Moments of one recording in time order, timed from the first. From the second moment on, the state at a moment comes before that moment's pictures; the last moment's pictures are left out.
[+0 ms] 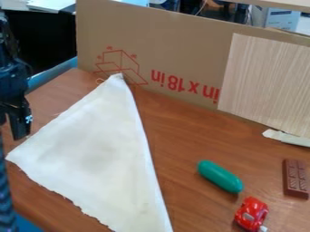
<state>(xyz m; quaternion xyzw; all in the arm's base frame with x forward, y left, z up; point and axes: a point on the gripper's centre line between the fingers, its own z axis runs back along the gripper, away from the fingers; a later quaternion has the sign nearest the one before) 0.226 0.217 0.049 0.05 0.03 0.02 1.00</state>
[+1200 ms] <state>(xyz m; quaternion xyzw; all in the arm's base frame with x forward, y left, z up) 0.203 0.199 0.031 0.02 -0.08 0.03 1.00</state>
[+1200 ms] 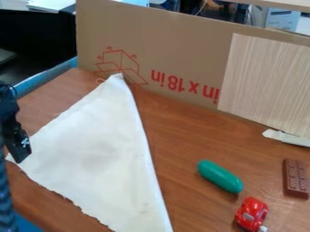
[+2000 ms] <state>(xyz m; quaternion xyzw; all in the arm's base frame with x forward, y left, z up) 0.207 0.225 0.021 0.02 -0.09 0.03 1.00</state>
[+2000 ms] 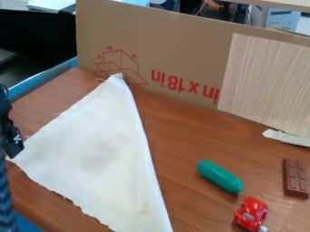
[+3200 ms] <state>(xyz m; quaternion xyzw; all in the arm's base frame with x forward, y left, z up) 0.202 0.221 0.010 0.01 -0.09 0.03 0.99</state>
